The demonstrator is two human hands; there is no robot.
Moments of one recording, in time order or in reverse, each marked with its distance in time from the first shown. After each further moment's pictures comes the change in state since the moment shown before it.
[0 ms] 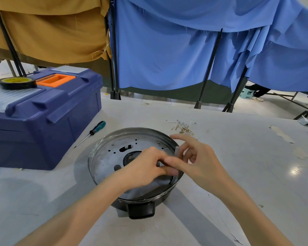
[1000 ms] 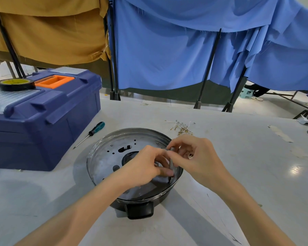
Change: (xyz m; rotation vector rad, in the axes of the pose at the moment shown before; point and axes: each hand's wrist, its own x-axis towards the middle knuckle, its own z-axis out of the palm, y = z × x) left_hand -0.001 0.001 -0.001 -0.097 0.018 -0.062; right_hand 0.006 -0.012 -0.003 0.008 0.020 -0.106
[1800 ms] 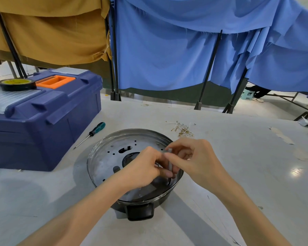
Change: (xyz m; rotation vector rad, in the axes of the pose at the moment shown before) left_hand 0.003 -0.008 0.001 -0.023 -0.013 0.017; right_hand 0.001 -0.004 0.001 0.033 -0.031 0.058
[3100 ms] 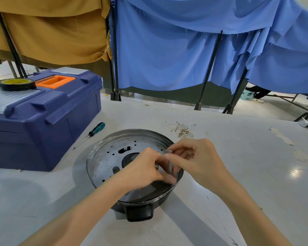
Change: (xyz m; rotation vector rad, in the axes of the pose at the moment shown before) left_hand -0.001 0.003 0.000 -0.007 -0.029 -0.009; right_hand 0.000 -0.003 -0.005 0.041 -0.003 0.050
